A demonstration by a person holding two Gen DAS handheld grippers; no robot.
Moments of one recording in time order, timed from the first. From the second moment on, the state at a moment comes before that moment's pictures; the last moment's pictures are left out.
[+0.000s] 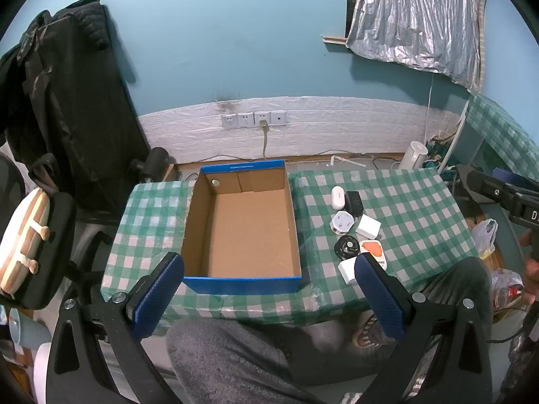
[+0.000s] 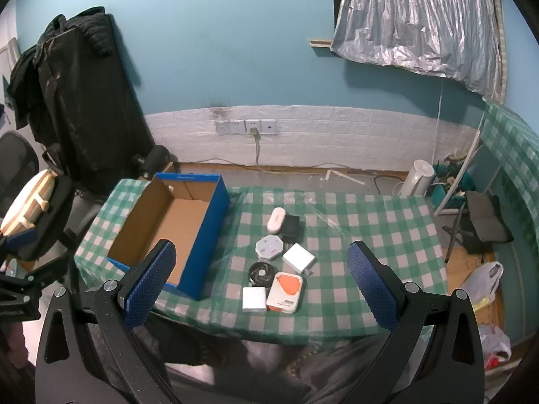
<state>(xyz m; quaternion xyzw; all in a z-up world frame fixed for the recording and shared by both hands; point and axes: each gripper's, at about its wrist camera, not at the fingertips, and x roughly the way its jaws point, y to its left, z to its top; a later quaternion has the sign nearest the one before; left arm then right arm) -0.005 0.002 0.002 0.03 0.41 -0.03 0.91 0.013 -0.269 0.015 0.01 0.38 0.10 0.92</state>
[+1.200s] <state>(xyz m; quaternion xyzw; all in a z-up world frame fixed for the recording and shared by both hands) -0.004 0.001 -0.003 0.05 0.41 -0.03 0.91 0.013 -0.266 0.013 0.01 0.38 0.10 0.92</state>
